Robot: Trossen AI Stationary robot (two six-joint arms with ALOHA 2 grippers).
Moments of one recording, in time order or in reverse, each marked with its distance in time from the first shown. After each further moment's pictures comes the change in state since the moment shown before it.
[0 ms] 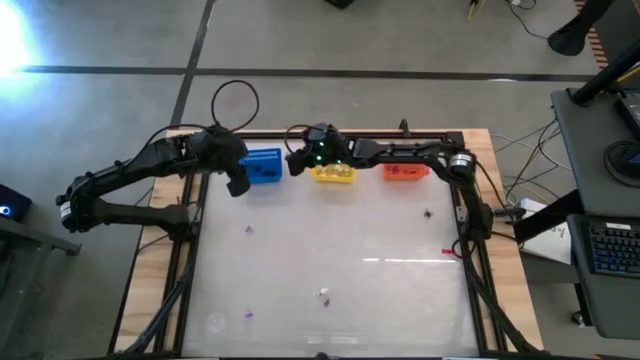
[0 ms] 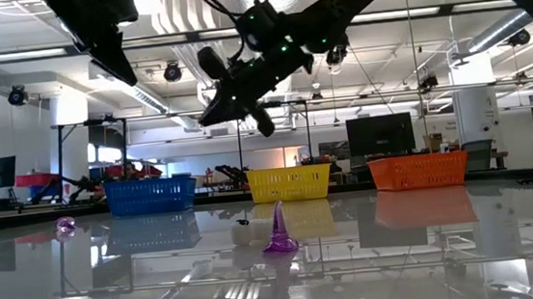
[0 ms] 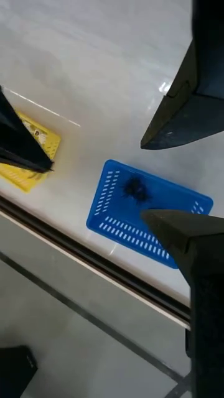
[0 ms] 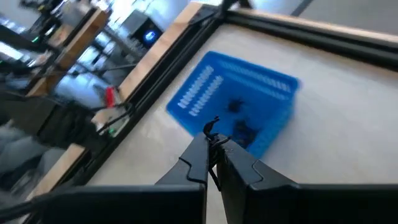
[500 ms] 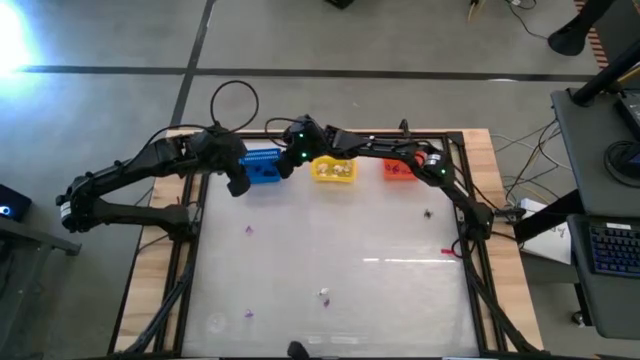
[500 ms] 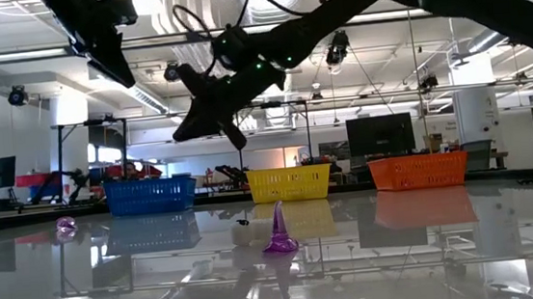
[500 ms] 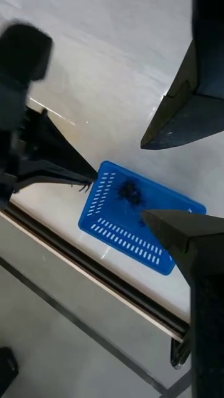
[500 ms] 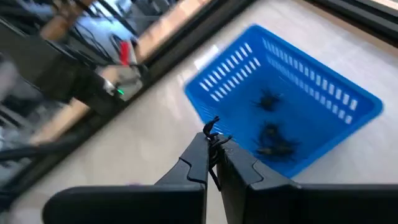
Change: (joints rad) left arm 0.000 0.000 0.000 -0.020 -0.001 -0.077; right arm -0.034 0.255 0.395 -0.229 -0.238 -0.203
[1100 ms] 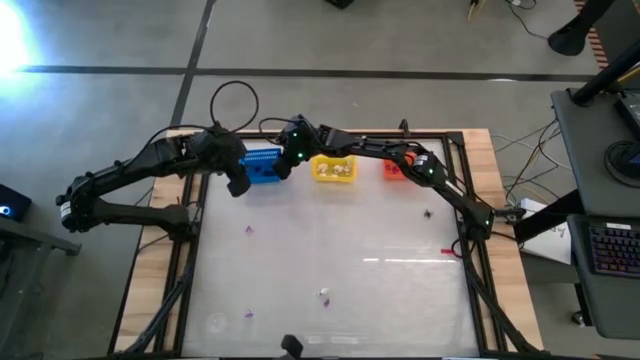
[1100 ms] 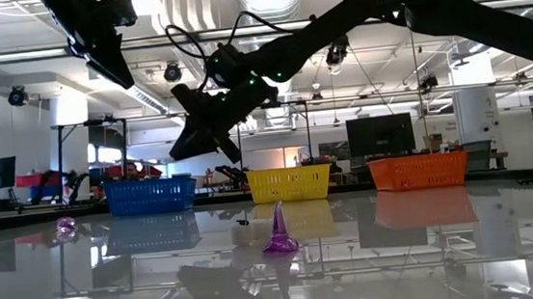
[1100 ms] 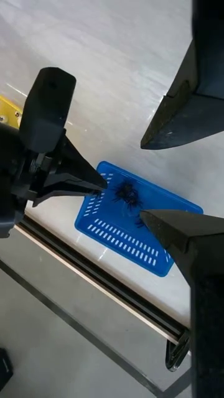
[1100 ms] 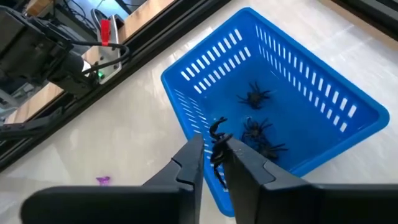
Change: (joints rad) left arm 0.000 0.000 0.000 -0.010 0.001 -0.016; right arm -0.017 0.129 0.158 -0.093 -0.037 -0.099
